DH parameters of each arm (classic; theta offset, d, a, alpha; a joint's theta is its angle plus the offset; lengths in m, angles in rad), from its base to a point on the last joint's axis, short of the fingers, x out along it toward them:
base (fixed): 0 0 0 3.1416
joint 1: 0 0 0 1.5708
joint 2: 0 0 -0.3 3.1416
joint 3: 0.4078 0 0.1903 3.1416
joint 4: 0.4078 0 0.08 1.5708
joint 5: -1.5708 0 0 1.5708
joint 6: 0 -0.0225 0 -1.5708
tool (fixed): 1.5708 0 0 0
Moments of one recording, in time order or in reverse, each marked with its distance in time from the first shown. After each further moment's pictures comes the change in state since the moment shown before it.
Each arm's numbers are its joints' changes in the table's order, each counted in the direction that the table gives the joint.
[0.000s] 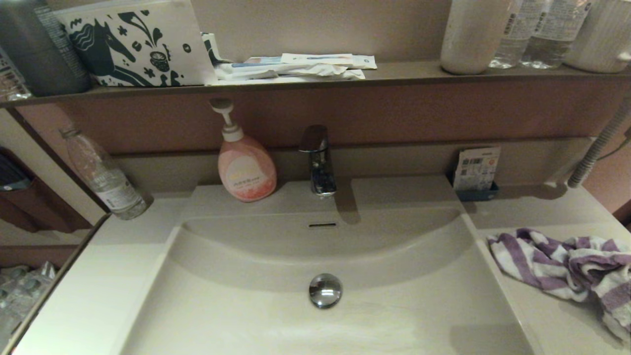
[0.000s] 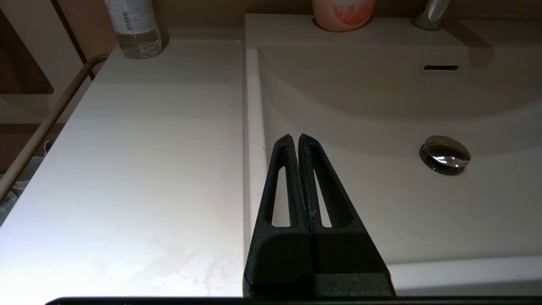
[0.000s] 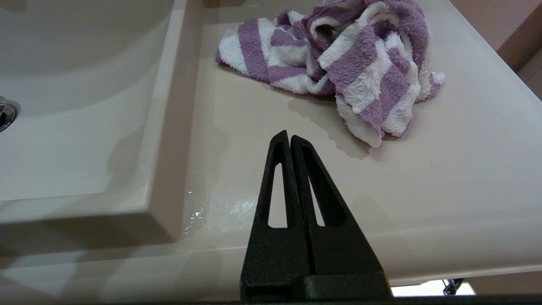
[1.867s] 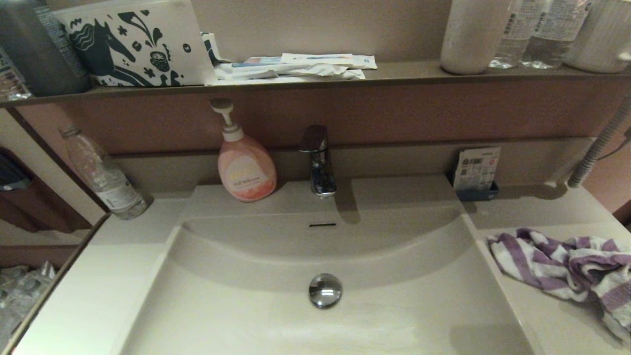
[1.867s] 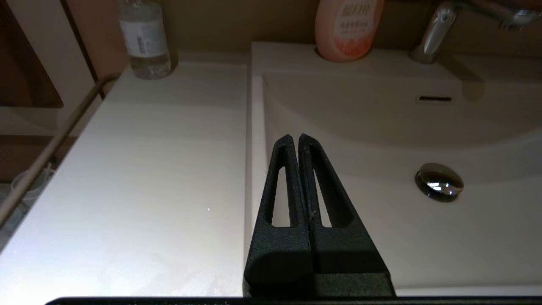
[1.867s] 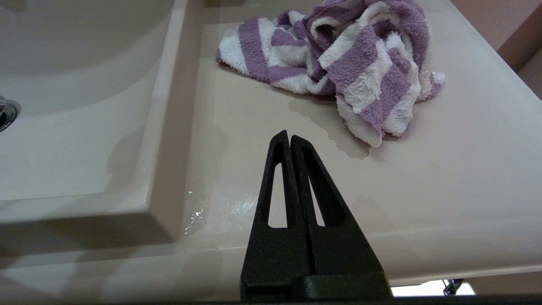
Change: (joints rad) left arm -0.001 0.000 0.043 -0.018 0.022 0.031; right arm 0.000 0.000 0.000 0.000 0.000 0.000
